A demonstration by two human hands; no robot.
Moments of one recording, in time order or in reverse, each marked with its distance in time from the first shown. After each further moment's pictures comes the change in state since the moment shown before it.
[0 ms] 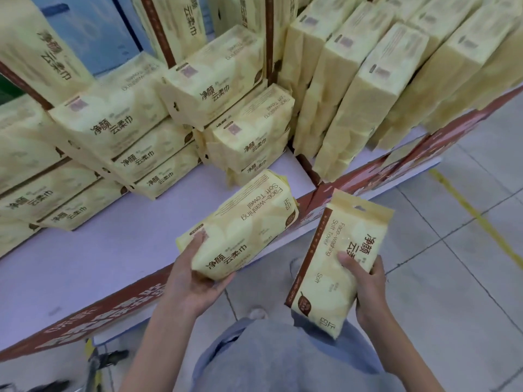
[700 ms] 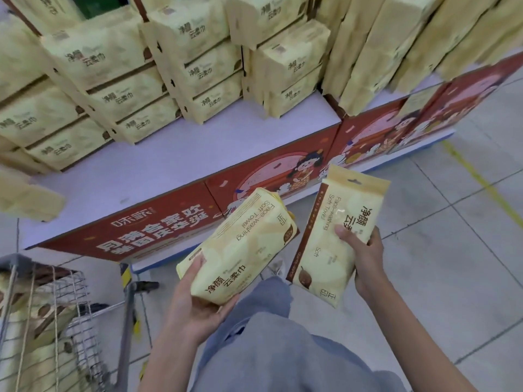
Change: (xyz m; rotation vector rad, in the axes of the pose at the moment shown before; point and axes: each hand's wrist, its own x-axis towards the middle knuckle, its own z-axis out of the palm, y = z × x) left_hand -0.116 -0.113 -0.250 -0.112 0.068 -0.114; right_hand -0.171 0.118 -0.042 -0.053 -0.067 -0.048
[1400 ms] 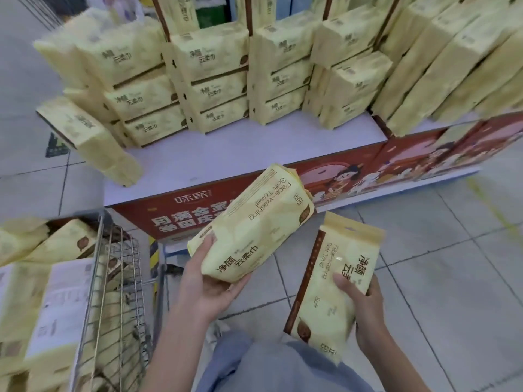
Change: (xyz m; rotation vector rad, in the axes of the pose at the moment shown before) left_hand -0.062 0.060 -0.115 -0.111 -0.162 0.097; right_hand -0.159 0.087 0.044 -0.144 -0.097 0.058
